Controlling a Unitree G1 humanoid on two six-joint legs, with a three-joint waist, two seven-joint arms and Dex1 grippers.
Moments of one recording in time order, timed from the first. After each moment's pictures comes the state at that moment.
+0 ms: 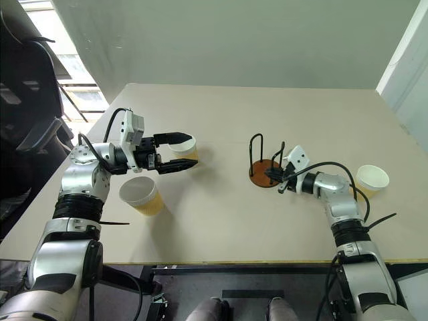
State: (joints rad) left arm -0.90 0.60 0.10 0.71 -0.32 0.06 -1.42; right arm -0.71 -0.46 0.07 0.52 0.15 0.13 1.05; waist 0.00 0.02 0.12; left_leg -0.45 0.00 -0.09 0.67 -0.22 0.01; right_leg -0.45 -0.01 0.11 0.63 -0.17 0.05
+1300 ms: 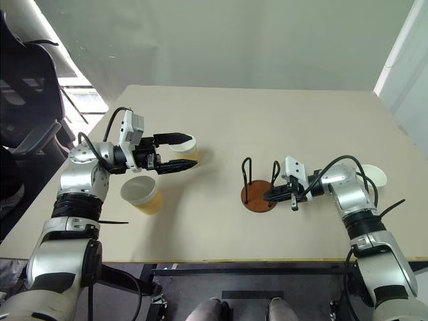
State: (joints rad) left arm -0.91 0.61 0.09 0.71 -0.32 0.07 -1.44; right arm -0.78 -0.57 0.23 0.52 0.13 0.12 1.44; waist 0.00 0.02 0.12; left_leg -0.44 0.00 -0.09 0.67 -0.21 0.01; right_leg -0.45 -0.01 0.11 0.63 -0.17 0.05
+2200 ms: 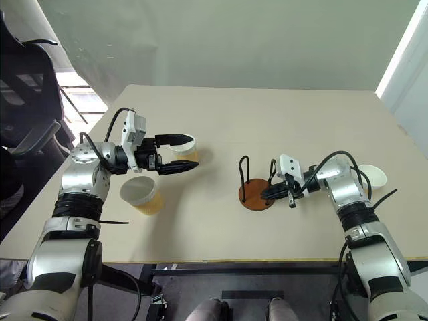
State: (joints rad) left arm -0.91 0.61 0.08 0.71 -0.31 0.07 -1.43; right arm -0.86 -0.54 0.26 0.63 0.08 0.03 1.47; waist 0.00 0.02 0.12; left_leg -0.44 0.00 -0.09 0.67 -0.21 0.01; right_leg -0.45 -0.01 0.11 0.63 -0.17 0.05
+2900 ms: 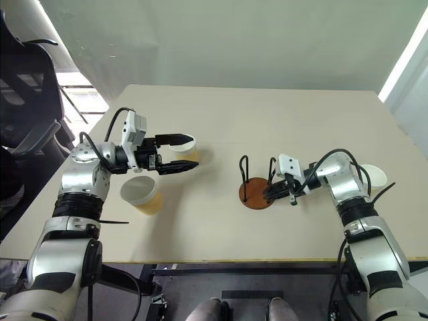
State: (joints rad) left arm -0.92 0.61 0.08 0.71 -0.31 0.07 -1.43; right arm -0.91 -0.54 0.29 0.71 0.02 0.01 1.50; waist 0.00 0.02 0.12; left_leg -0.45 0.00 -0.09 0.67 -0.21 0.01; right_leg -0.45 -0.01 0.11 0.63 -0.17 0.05
